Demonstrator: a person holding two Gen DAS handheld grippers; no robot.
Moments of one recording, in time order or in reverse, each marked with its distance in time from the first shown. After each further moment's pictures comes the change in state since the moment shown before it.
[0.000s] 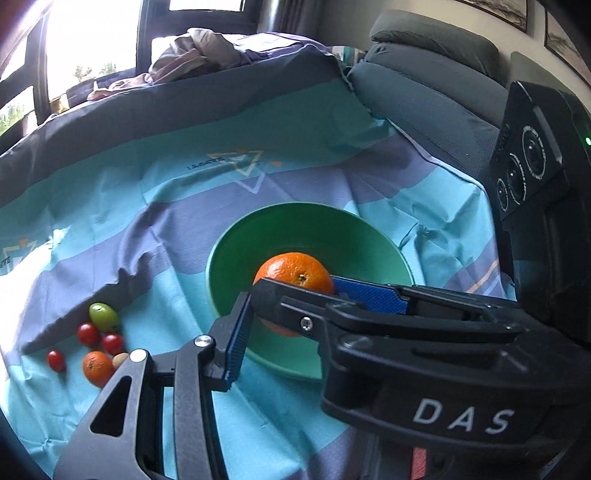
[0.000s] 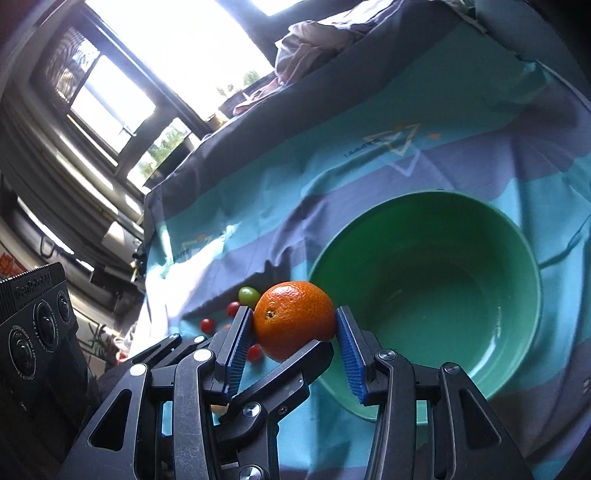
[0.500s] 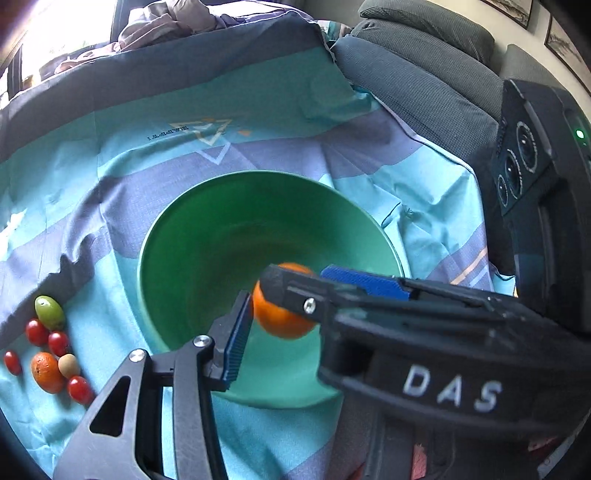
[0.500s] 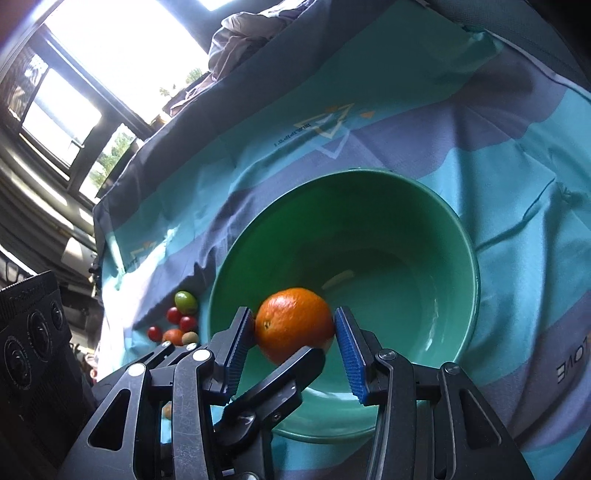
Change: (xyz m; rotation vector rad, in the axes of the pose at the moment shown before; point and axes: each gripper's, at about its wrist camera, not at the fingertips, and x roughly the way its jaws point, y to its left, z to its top) left arm 0.043 -0.010 0.000 -0.016 0.085 -0.103; right arm 0.006 -0.049 0.005 0.094 0.040 -0.156
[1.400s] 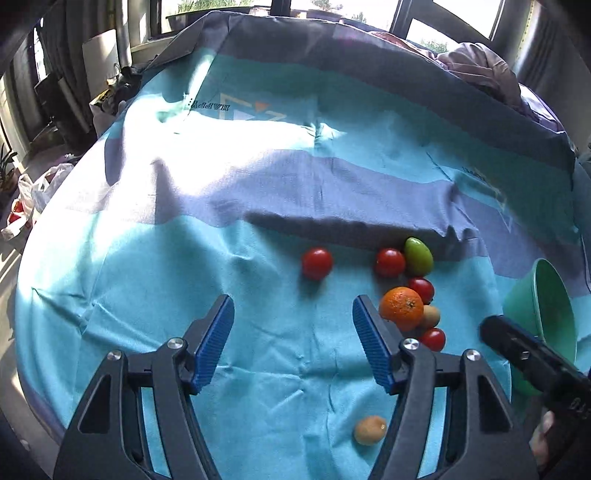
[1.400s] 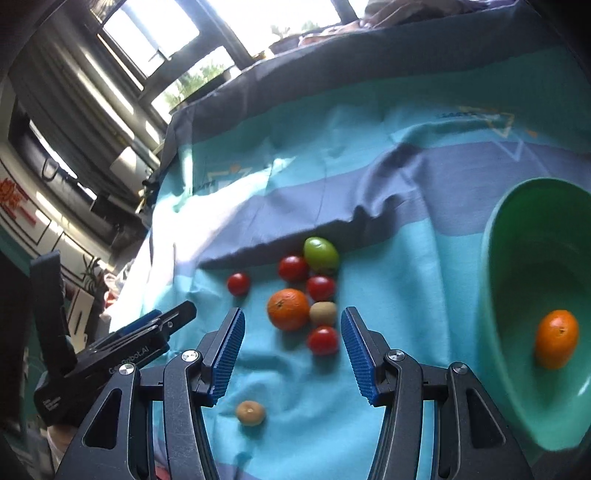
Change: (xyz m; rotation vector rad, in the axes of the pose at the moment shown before) left arm -0.130 0.226 -0.109 -0.624 -0.072 0.590; right arm 0.090 0.166 -0.052 -0.332 0.146 0.169
